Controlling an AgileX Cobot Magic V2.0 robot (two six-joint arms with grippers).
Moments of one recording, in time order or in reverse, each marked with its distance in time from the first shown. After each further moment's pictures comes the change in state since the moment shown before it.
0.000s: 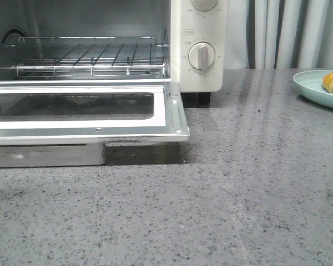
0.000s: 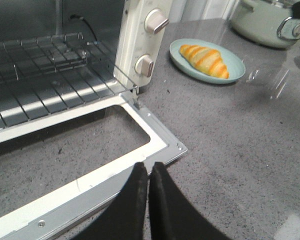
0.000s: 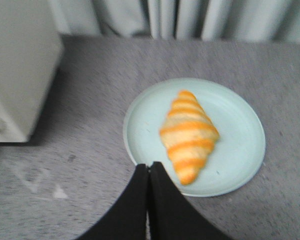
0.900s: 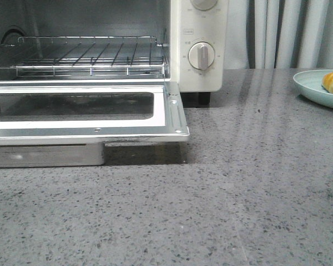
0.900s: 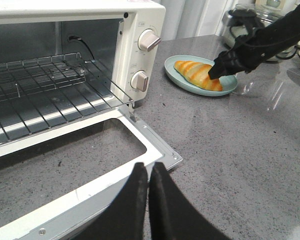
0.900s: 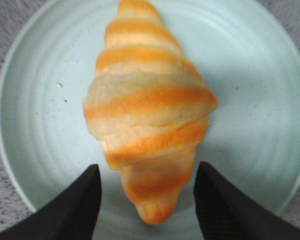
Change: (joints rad) left arm 0.000 -0.061 0.000 -0.002 0.002 0.000; right arm -0.163 0.556 -0.014 0.019 -0.186 0.004
